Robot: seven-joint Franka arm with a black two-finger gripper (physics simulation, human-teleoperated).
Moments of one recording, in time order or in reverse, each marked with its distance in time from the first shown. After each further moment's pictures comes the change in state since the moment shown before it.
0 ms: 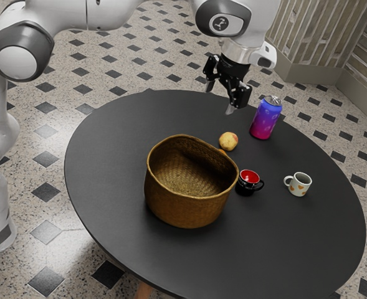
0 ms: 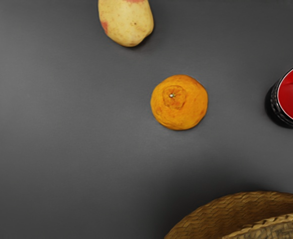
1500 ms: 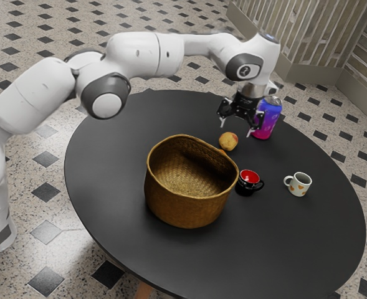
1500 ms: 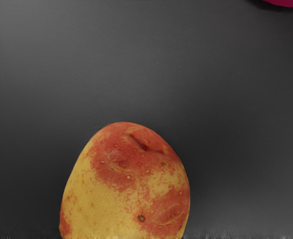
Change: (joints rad) arm 0.570 0.610 -0.323 0.442 -0.161 0.153 -0.333
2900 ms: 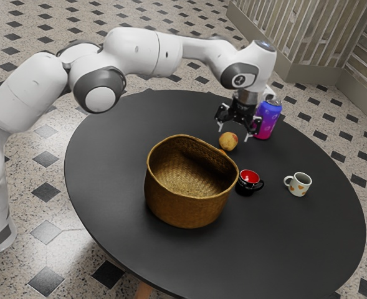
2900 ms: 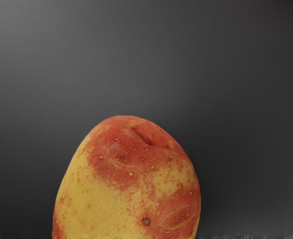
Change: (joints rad) arm -0.033 -0.080 0.021 -0.184 0.018 0.150 0.005
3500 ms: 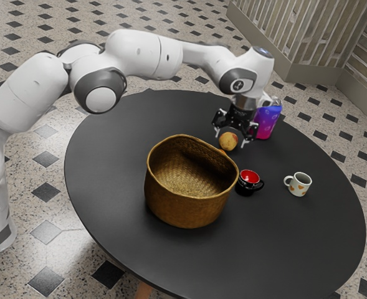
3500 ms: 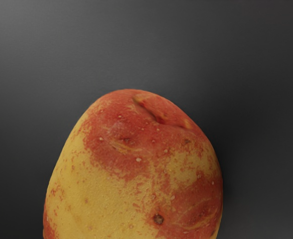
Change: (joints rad) arm 0.003 0.010 0.000 -0.027 -0.022 0.005 0.012
